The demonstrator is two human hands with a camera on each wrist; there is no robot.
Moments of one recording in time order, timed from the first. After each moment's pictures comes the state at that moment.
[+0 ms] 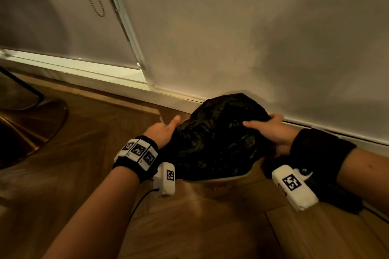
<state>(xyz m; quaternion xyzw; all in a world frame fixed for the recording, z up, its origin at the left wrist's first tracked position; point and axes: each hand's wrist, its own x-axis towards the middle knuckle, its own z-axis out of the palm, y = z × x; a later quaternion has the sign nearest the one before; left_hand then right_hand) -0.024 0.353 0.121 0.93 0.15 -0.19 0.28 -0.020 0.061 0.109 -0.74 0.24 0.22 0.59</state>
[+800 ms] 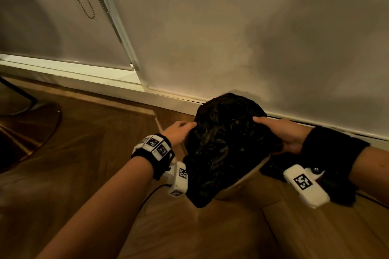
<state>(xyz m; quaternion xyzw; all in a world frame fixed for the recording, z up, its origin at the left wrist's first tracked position) -0.009 0.313 0.091 0.87 0.12 -0.24 0.42 -0.027 0.025 0.108 -0.72 0.23 0.29 0.58</state>
